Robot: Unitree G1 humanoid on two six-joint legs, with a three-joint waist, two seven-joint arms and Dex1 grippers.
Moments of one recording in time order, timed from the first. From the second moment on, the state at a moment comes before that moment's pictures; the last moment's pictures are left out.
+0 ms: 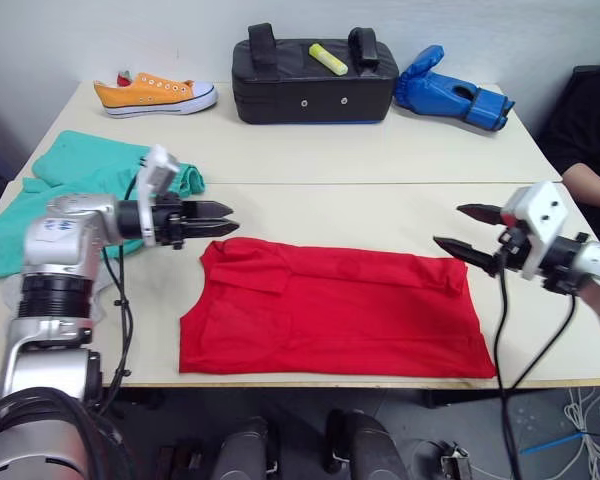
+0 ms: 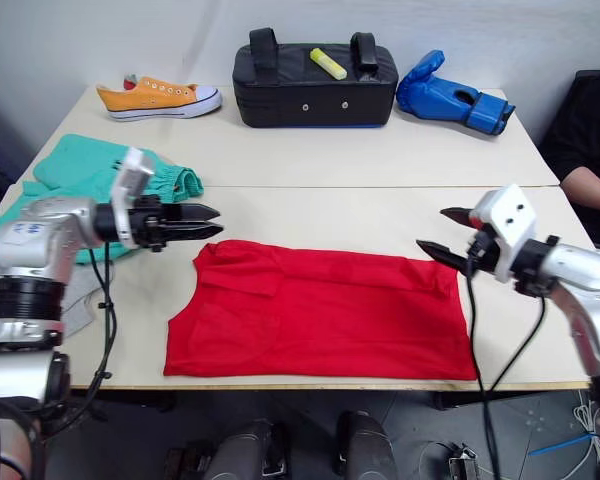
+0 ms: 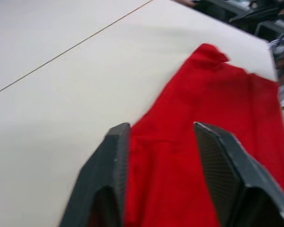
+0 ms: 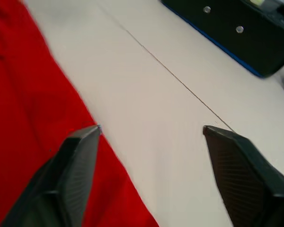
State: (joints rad) left arm -0.85 0.64 0.01 0.42 -0.31 0.59 -1.19; right arm -0.35 -0.88 -0.07 -0.08 0.51 0.39 0.72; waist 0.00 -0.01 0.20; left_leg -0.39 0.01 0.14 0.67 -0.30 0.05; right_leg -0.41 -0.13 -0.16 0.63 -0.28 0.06
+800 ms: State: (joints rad) left arm -0.91 0.59 -0.03 0.87 -0.09 0.11 -0.89; right arm -0.21 -0.77 -0.17 -0.02 0.26 0.52 0.50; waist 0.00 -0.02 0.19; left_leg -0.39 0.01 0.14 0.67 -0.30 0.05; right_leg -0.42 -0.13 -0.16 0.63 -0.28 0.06
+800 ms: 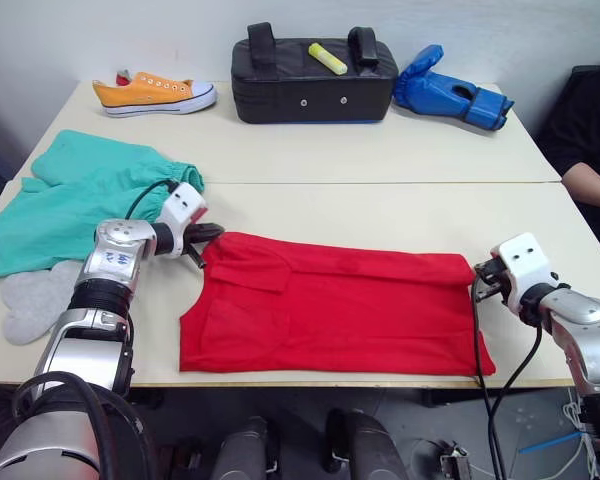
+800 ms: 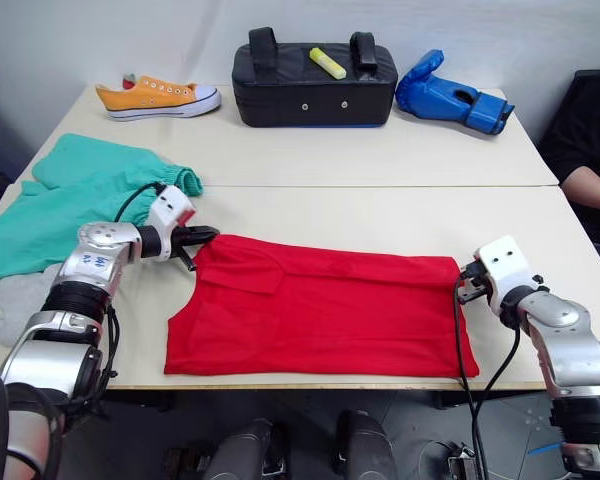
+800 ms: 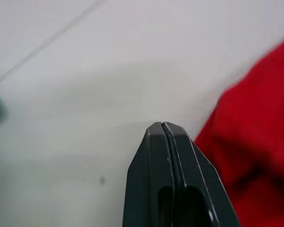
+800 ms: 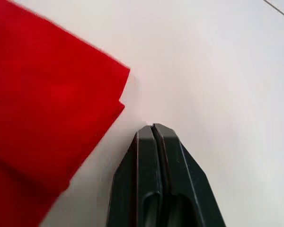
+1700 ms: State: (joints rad) left arm -0.50 0.81 -0.04 0.21 -0.21 0.60 -1.08; right arm -0.18 -0.69 -0.13 -0.17 0.22 0.65 0.46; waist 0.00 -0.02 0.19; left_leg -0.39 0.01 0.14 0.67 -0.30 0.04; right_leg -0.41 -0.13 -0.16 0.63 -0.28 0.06
